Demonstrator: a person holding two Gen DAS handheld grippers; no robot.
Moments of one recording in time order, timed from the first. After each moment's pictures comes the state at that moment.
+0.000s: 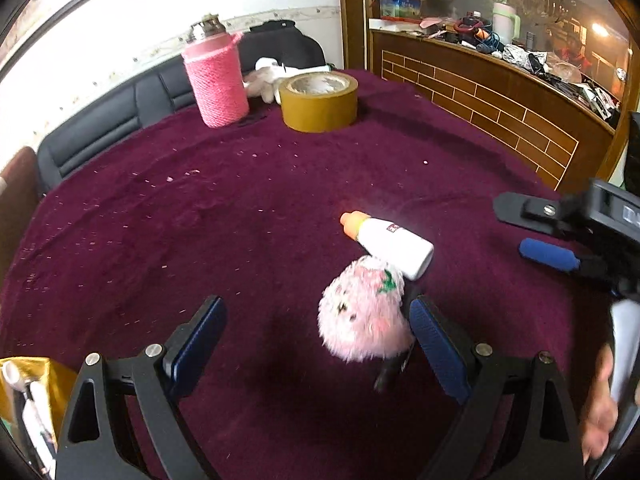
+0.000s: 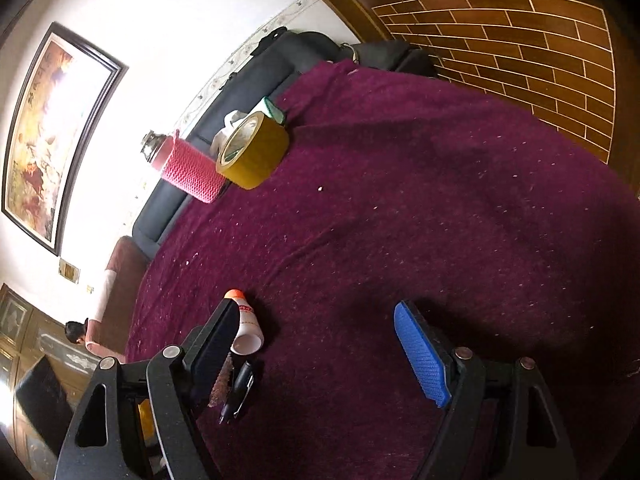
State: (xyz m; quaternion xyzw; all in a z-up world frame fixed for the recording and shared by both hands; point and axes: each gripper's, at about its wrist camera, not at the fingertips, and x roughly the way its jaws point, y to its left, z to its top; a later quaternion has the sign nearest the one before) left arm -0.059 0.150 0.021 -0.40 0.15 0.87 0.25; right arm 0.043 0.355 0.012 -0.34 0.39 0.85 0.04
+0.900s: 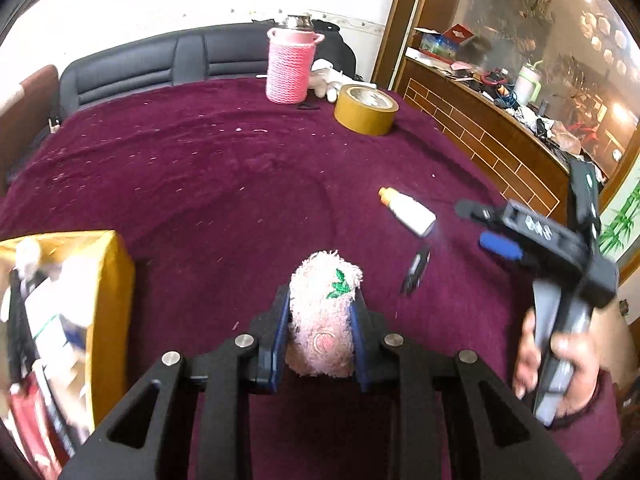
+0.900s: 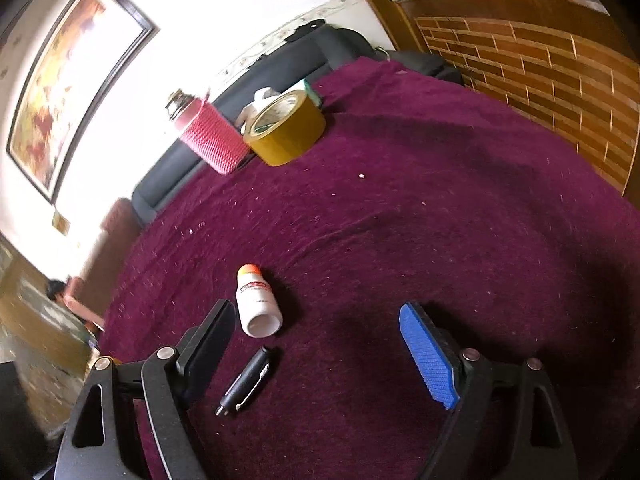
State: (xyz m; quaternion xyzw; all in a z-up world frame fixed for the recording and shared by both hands) left arm -0.003 0.037 0.053 -0.42 0.02 0.88 0.24; right arm 0.030 0.316 0.020 -0.36 0.29 0.89 0.03
